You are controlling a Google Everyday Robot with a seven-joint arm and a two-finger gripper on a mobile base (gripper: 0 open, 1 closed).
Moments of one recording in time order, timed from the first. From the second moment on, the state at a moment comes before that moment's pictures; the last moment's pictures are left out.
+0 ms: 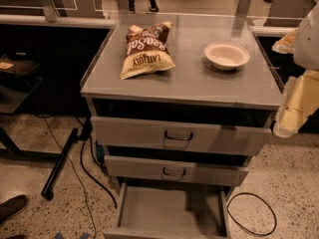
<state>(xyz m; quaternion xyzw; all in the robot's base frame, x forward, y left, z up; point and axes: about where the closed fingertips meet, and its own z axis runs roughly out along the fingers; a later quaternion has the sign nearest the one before) 0.438 -0.217 0.976 -0.60 0.78 -0.03 0.16</state>
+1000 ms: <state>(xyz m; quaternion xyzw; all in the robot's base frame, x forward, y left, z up) 0.438 -0.217 0.976 -0.60 0.78 -0.03 0.16</state>
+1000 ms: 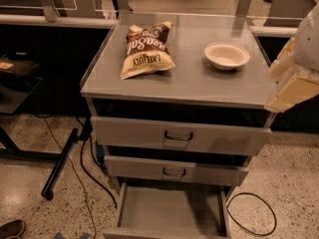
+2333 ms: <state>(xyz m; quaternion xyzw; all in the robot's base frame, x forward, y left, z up) 0.429 -0.223 0.959 -0.59 0.79 -0.03 0.15</state>
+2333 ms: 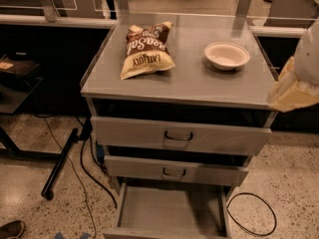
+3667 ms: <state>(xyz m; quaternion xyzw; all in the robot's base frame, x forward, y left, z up) 0.353 -0.253 0.836 -0.53 0.84 0.03 0.07</state>
